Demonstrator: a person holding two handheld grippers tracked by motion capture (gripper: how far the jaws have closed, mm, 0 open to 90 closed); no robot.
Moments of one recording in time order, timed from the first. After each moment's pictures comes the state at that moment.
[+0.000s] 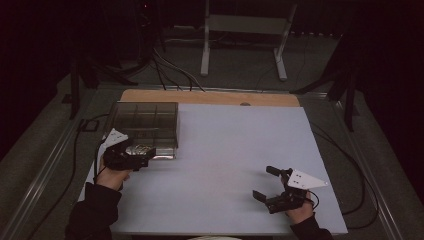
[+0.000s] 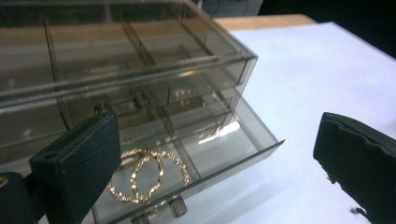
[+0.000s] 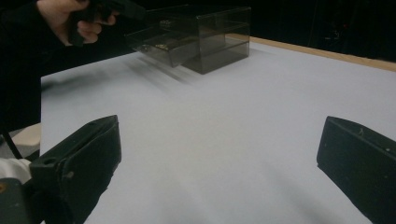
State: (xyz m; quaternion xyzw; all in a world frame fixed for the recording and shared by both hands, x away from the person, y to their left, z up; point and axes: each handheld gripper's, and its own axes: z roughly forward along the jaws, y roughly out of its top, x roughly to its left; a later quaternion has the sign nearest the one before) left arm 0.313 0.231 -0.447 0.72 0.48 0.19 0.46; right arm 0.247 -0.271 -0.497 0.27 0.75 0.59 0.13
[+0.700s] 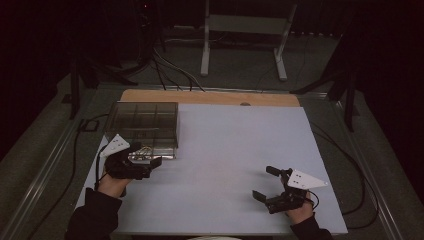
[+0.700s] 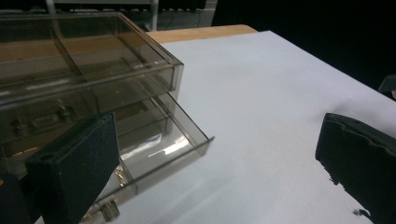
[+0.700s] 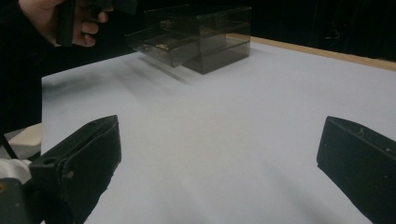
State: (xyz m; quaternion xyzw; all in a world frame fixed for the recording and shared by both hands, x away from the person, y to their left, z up) left arm 0.290 0.218 -0.442 0.74 0.42 0.15 0.51; right arm 0.247 -0.270 -0.497 0.28 0.75 0.59 0.13
